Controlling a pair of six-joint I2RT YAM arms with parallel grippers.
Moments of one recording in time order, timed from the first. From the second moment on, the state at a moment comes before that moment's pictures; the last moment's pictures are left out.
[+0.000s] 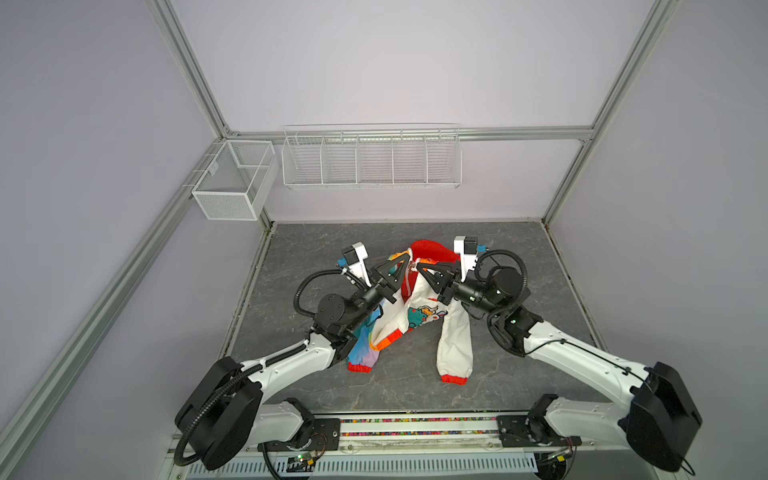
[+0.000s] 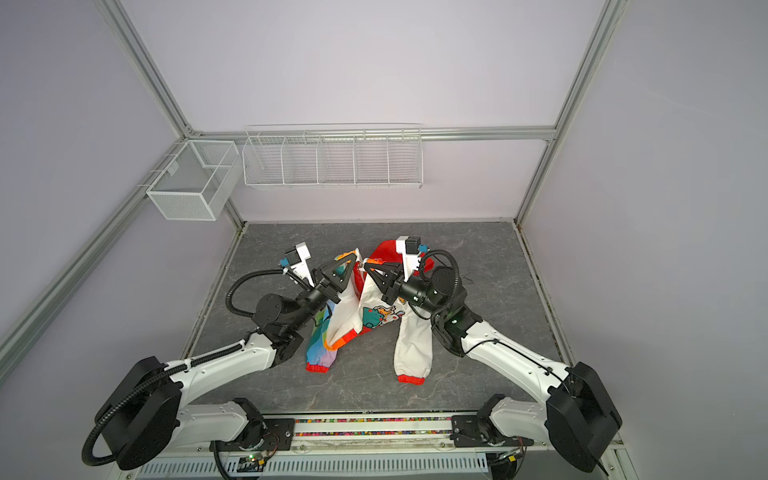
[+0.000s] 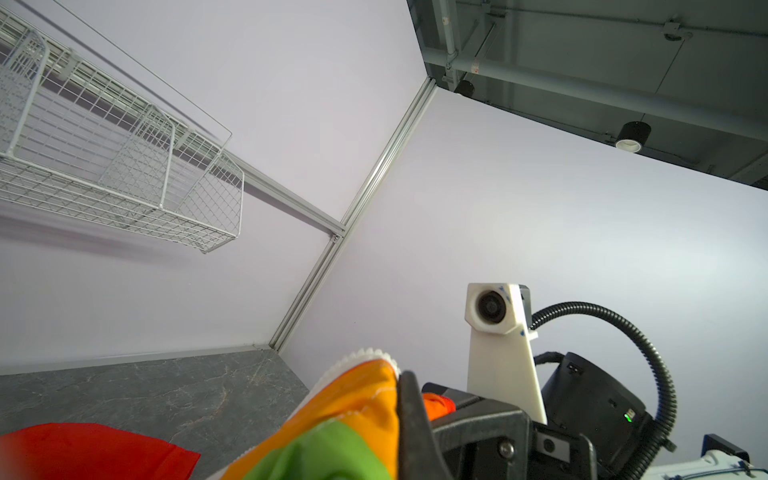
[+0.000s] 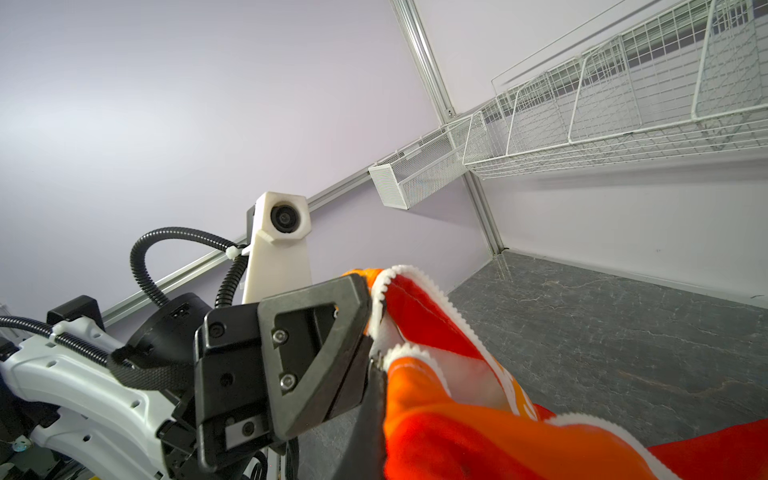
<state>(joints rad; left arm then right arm) -0.74 1.29 0.60 1.17 0.20 -0.70 0.70 1.23 0.77 0.65 -0.42 0.55</state>
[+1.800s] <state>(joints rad) -0.74 1.31 0.58 1.23 0.23 -0.74 0.69 1.24 0.82 0.62 -0.40 0.57</state>
